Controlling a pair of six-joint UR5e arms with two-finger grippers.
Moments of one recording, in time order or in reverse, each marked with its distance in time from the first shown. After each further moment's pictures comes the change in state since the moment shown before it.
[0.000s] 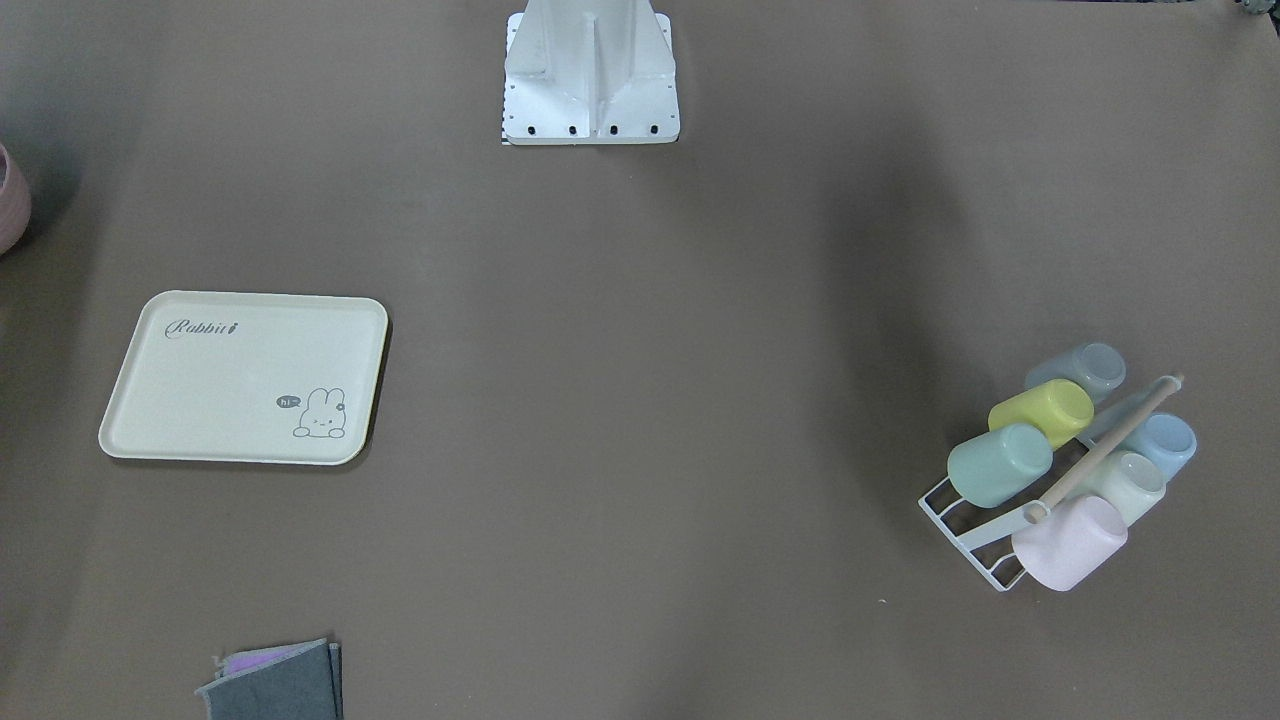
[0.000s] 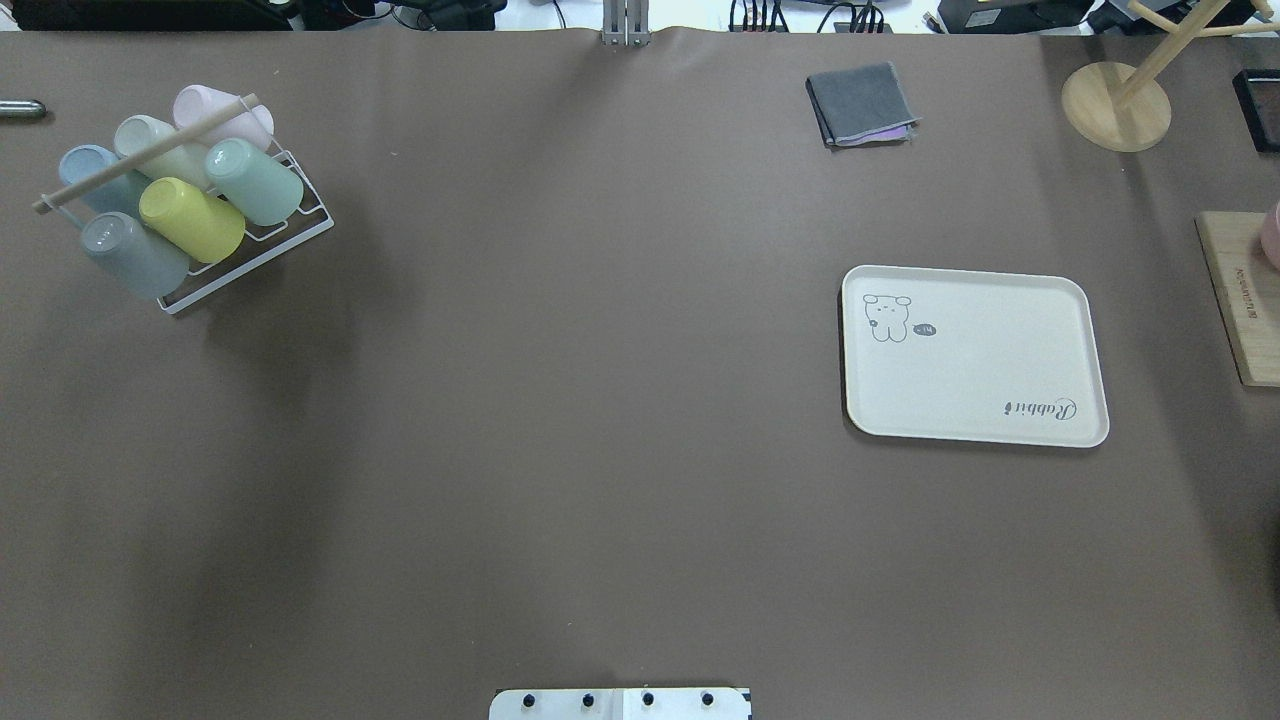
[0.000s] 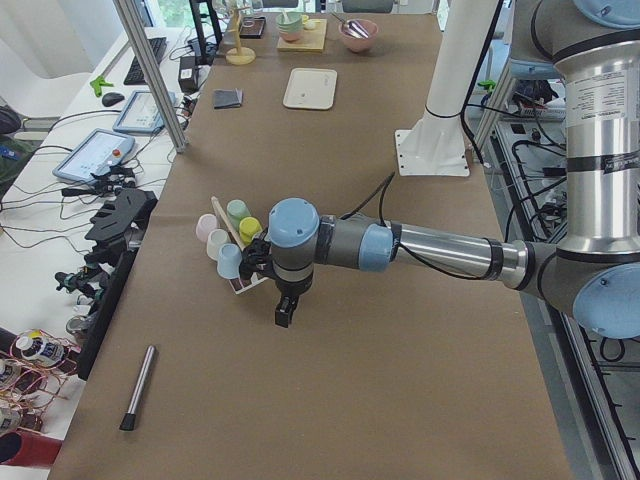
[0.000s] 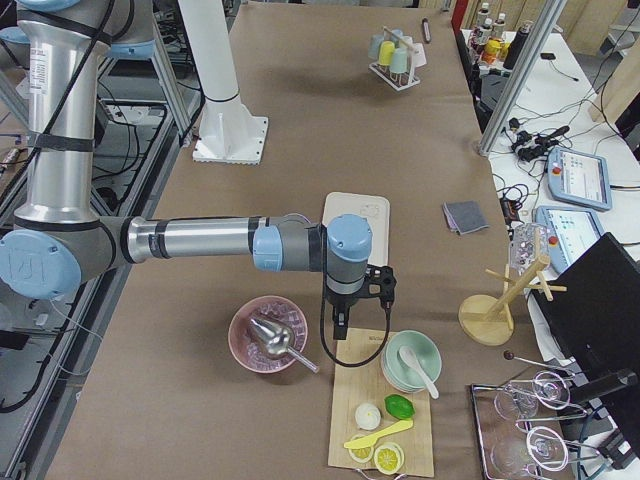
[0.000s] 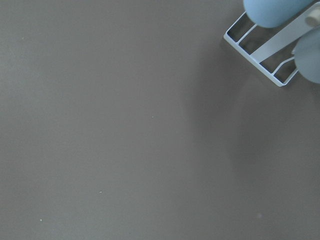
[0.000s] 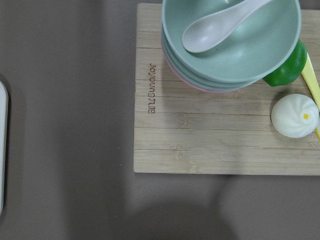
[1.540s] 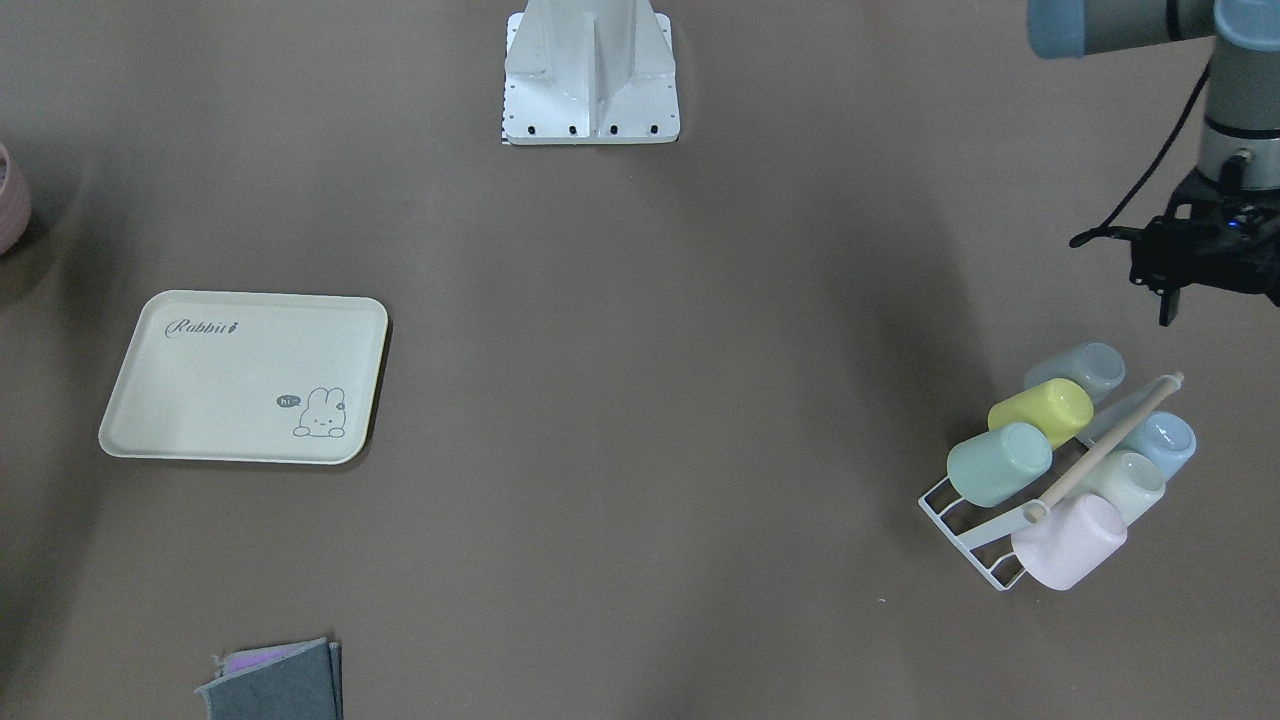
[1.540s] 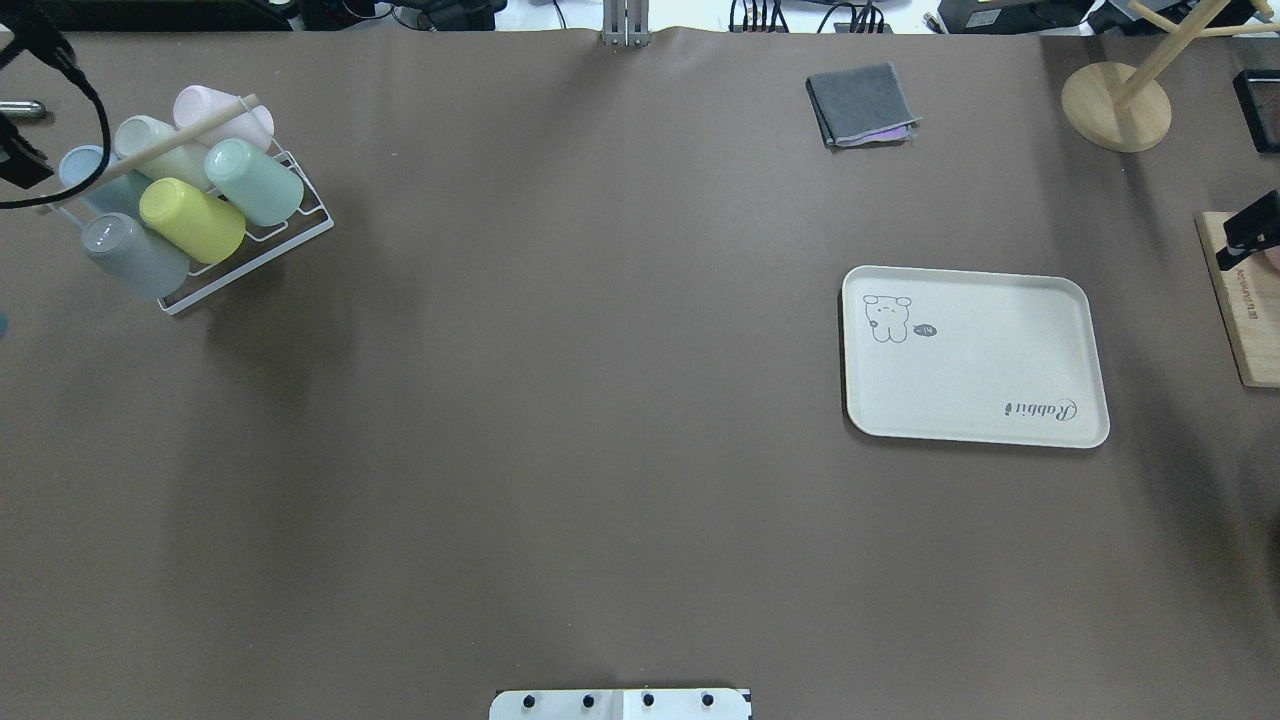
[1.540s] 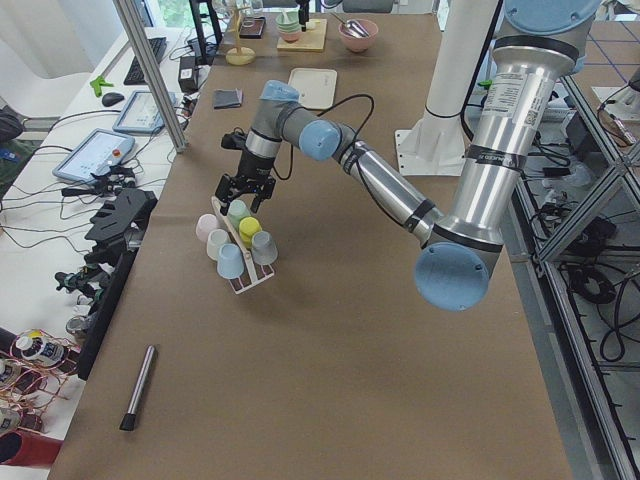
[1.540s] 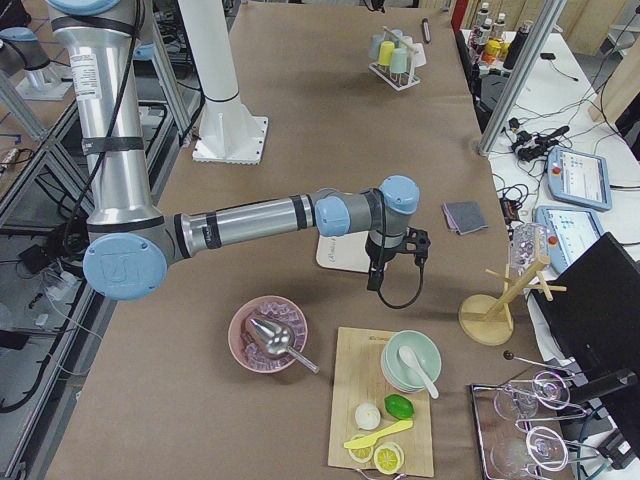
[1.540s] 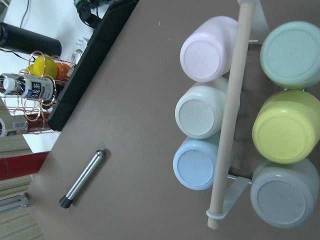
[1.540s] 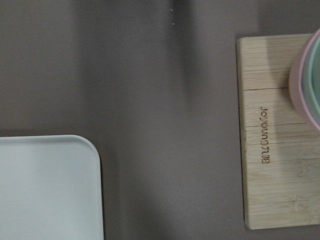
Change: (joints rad) left arm 0.506 -0.424 -0.143 0.195 0.797 0.017; right arm -0.248 0.231 -0.089 0.005 -0.012 0.358
